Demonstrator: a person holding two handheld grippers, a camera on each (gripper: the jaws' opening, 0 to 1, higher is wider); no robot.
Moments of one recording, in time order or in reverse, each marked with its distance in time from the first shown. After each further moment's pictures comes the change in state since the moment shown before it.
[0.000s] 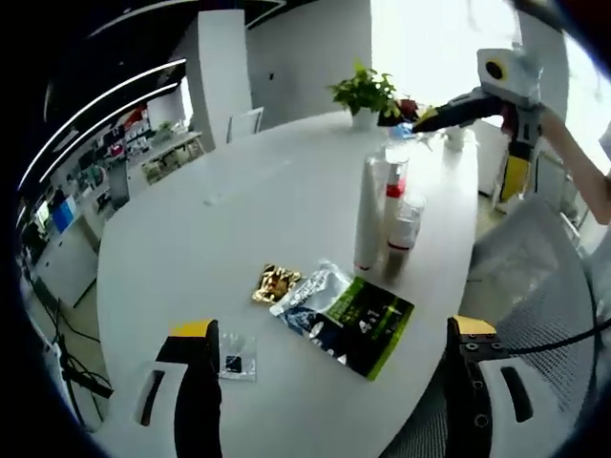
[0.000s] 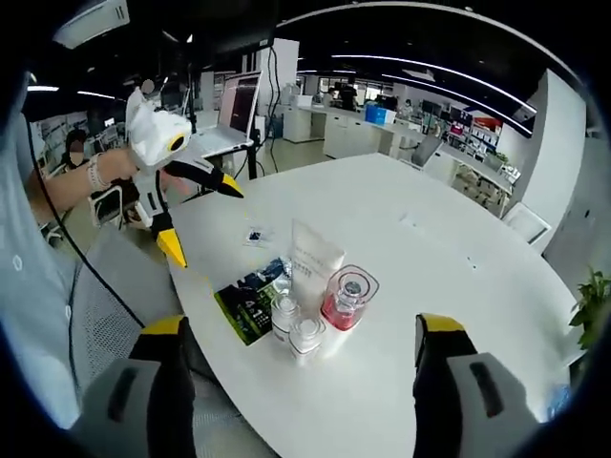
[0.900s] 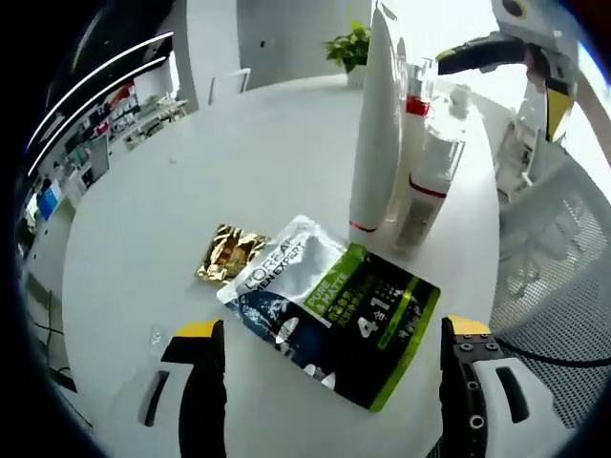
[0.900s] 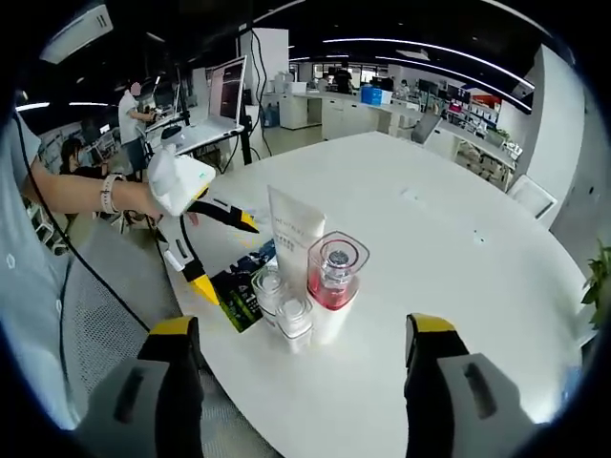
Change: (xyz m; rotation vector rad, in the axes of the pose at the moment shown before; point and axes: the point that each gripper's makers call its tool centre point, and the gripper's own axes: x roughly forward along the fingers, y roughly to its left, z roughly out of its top) left arm 0.094 -0.008 -0.046 -0.021 0.138 -0.053; right arm 0.015 -0.017 -0.027 0.074 0.061 0.034
